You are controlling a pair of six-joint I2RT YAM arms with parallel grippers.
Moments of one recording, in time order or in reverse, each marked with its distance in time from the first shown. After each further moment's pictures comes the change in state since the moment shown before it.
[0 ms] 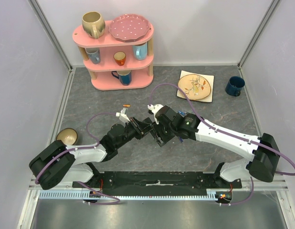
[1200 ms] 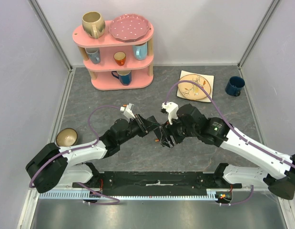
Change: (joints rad) left arm -0.024 -0.056 0.139 -0.234 0.019 0.127; right arm -0.045 -0.278 -0.038 -0.042 -0.200 -0.086
